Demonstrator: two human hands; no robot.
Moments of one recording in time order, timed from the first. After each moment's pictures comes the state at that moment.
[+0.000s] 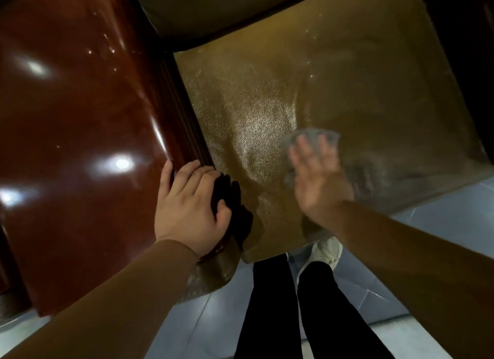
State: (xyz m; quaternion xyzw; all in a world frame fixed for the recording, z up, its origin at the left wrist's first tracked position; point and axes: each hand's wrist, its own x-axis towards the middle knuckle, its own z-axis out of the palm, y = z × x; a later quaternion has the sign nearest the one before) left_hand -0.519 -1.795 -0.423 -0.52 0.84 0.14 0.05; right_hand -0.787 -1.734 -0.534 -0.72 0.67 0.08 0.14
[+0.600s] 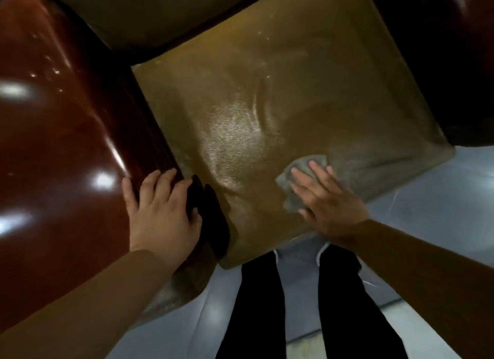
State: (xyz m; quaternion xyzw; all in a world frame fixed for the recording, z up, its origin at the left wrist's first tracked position) left_hand -0.543 -1.804 -0.412 -0.54 0.80 0.15 0.19; right_hand -0.852 -1.659 -0.532 -0.76 0.63 0.04 0.14
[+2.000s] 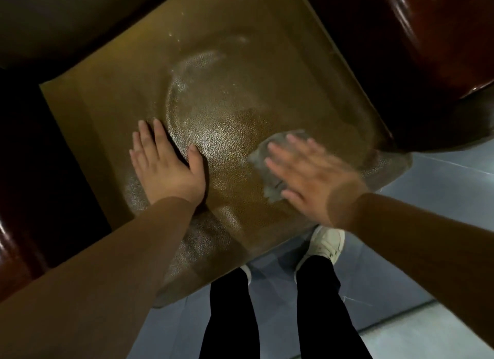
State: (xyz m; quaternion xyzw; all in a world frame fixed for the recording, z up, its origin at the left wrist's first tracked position) left_hand -0.740 -1.814 -0.567 -0.67 0.74 0.07 -0.04; right_hand -1.003 -1.667 -0.555 -0.77 0.62 0.01 0.14
